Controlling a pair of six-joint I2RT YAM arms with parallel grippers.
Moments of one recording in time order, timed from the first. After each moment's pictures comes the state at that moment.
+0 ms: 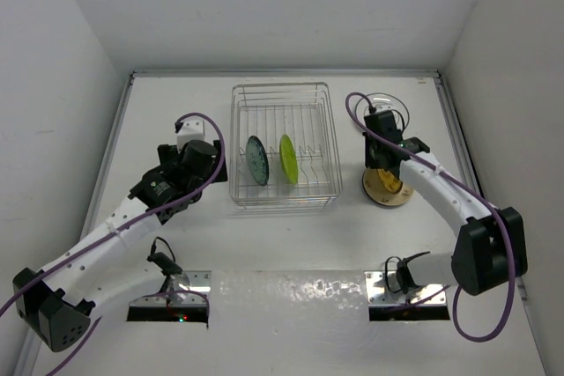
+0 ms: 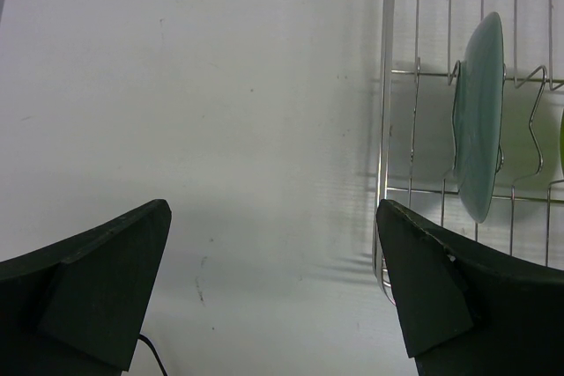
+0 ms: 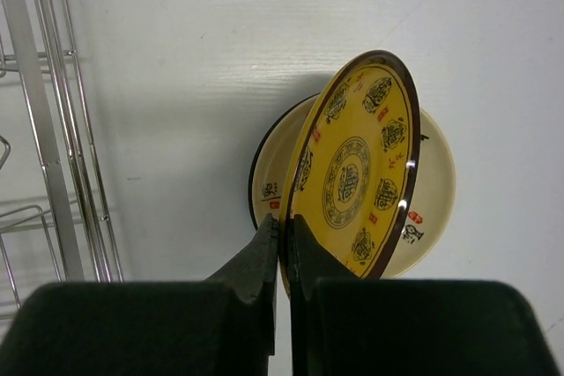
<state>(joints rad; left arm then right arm) -0.60 0.93 0.86 -0.67 -0.65 -0.46 0.32 1.34 0.93 -0.52 0.34 0.24</state>
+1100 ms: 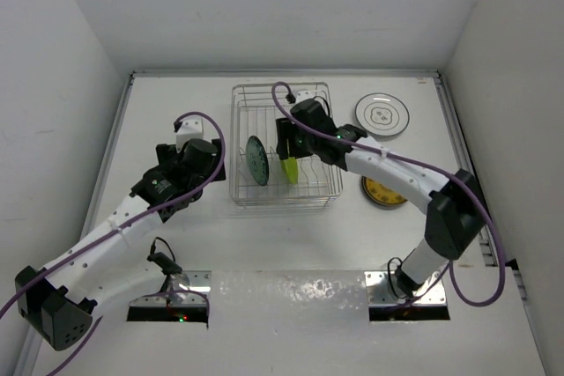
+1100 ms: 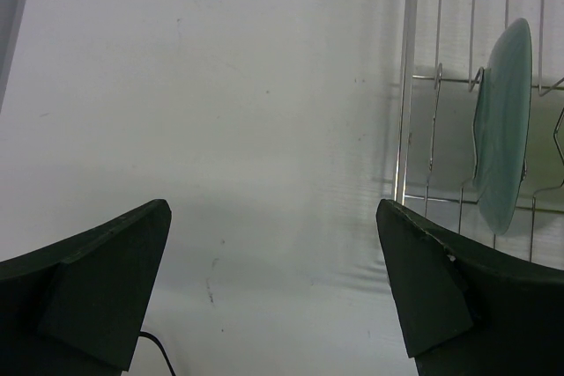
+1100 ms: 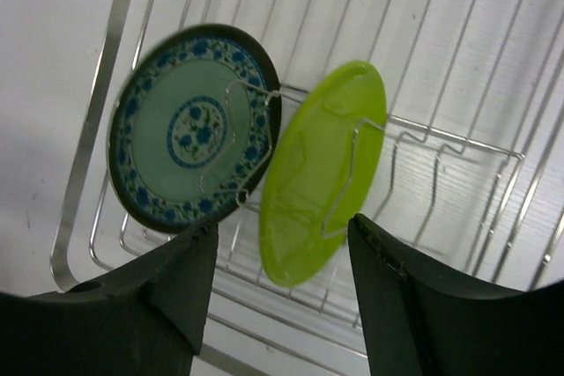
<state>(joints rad) -0.59 0.95 0.86 -0.67 -0.67 -0.45 0.72 1.61 1.25 -0.37 0.13 0.41</state>
